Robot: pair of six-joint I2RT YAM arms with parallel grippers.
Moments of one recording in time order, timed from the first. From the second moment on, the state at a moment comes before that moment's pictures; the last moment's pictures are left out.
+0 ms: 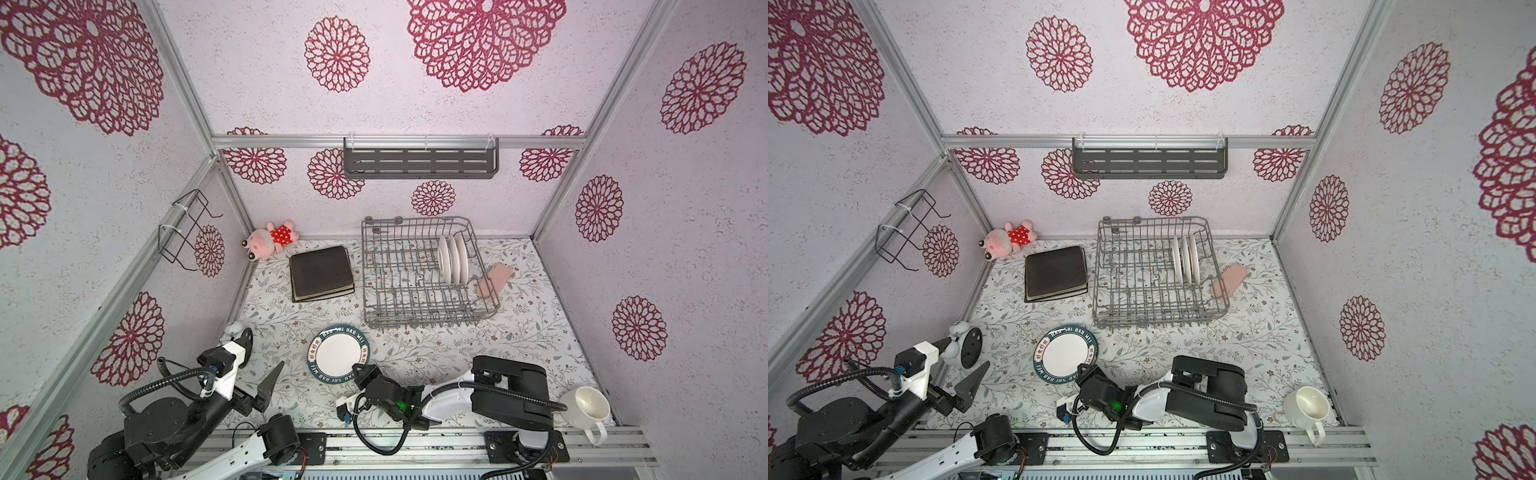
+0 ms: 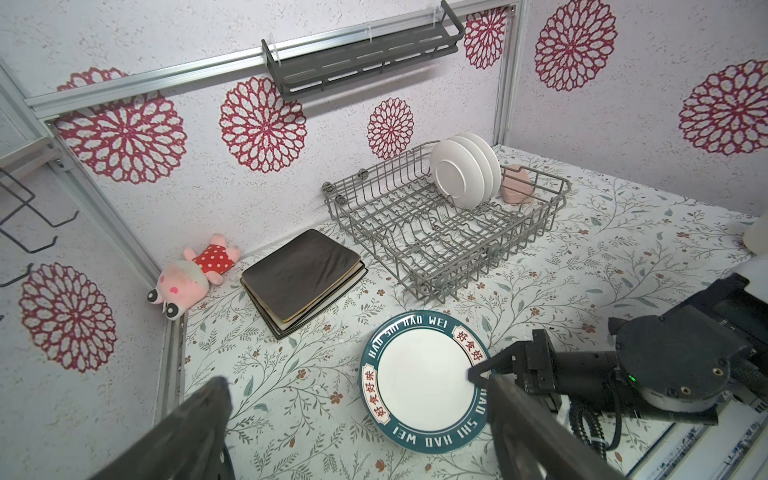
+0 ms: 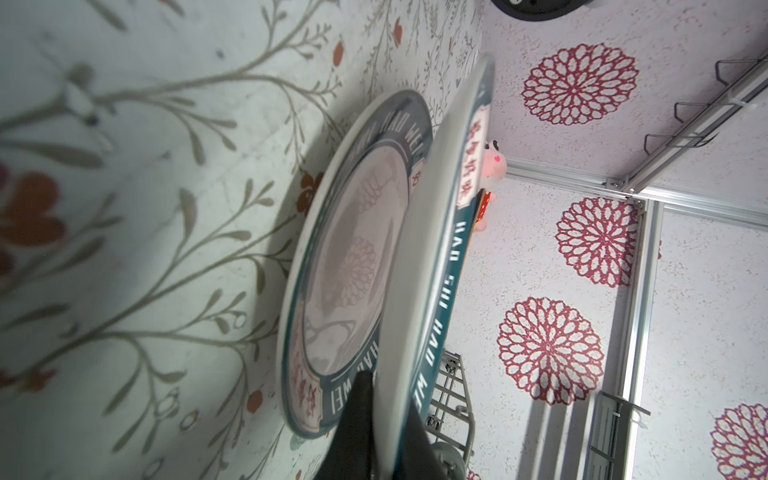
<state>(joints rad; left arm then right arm) -1.06 0.16 1.08 -1.17 -0.61 0.02 1.41 1.93 0.83 0.62 0.58 -1.36</state>
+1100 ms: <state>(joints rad) -1.06 0.14 1.08 -1.18 -0.61 0.02 1.41 1.93 0.91 0.44 0.59 -1.25</state>
